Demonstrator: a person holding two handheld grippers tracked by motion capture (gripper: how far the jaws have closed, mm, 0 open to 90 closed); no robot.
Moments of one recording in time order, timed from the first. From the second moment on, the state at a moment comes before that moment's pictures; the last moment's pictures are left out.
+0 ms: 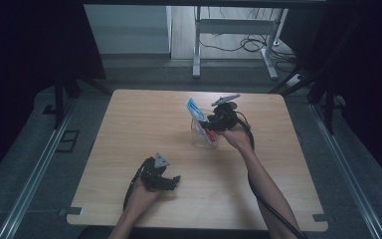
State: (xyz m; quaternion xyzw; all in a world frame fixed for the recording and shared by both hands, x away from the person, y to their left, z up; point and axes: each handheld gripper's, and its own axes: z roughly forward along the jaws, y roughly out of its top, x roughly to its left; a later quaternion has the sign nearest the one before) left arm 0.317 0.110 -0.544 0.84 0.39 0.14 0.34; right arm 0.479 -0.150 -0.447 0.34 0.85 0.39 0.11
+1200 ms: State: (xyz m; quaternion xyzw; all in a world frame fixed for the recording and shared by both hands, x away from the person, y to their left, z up) left arm 0.317 0.110 -0.544 0.84 0.39 0.14 0.34; right arm 0.433 -0.157 -0.417 0.31 0.85 0.41 0.11
